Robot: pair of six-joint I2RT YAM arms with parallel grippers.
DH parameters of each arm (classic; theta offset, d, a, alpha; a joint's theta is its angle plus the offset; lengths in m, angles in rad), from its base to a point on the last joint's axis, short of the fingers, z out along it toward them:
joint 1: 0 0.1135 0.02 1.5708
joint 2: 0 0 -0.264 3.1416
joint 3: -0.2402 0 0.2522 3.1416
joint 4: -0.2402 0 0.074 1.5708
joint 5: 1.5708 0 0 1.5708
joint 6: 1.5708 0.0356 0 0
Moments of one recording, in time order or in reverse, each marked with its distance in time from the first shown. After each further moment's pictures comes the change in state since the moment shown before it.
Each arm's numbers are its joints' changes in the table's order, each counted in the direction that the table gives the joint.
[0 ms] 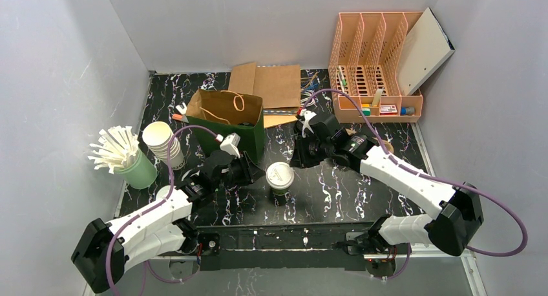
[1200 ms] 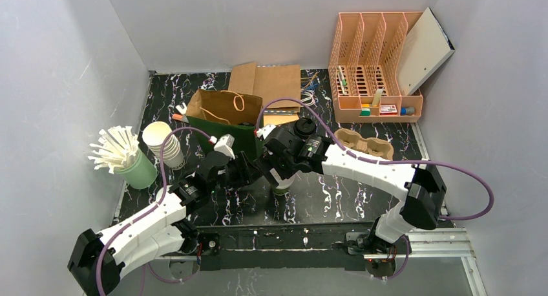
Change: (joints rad) left arm 0.000 0.087 -0.029 -0.163 -0.060 -0.020; right arm 0.292 -0.283 -0.251 -0.193 0.343 -0.192
